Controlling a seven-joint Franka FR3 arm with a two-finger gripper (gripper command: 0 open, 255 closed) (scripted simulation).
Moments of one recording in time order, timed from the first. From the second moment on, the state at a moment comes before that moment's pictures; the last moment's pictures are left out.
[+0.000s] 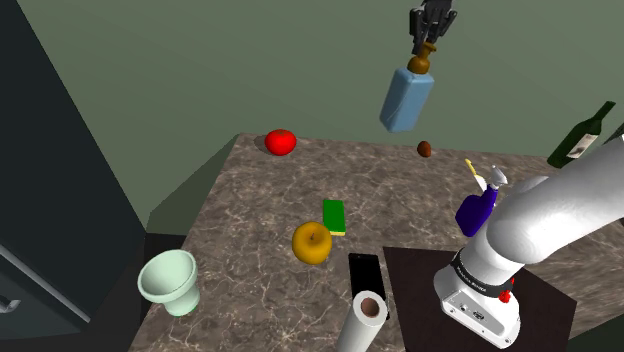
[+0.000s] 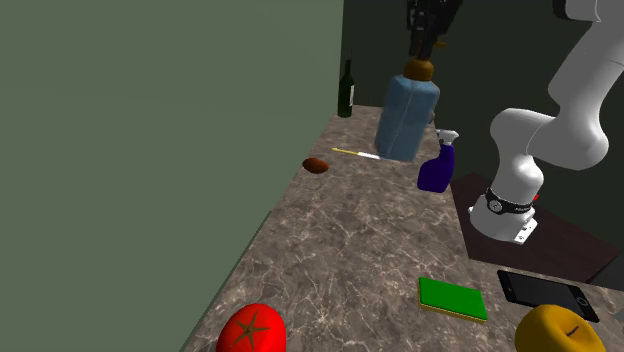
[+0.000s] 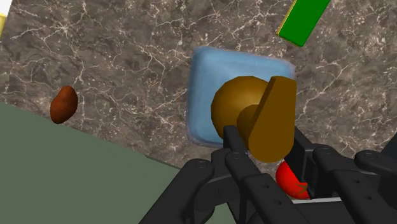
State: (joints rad) arm 0.00 -0.36 -0.20 -1.69 -0.08 1.36 0.09
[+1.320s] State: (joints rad) arm 0.02 -0.53 -0.12 -1.93 -0.08 1.42 0.19
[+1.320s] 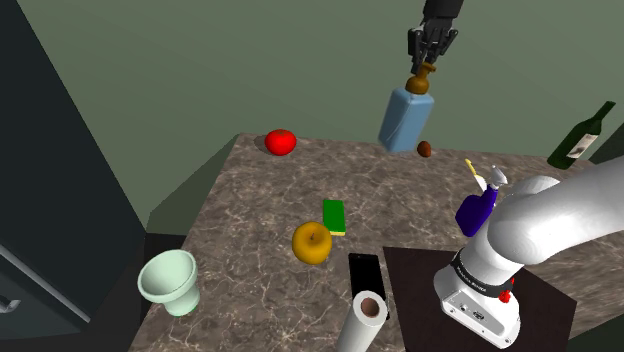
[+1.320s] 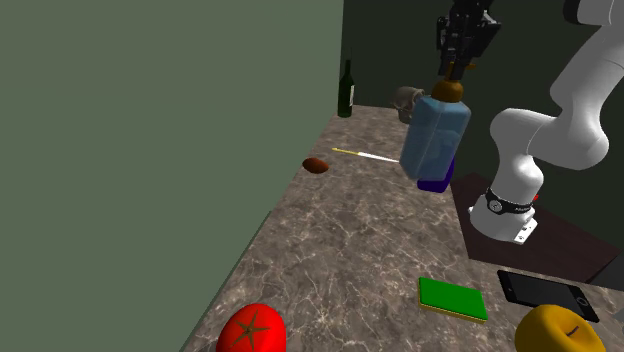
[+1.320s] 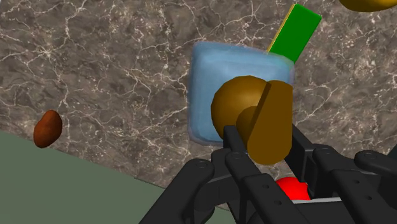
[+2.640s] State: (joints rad) arm 0.01 -0.61 -0.13 -2.27 -0.09 1.67 0.20
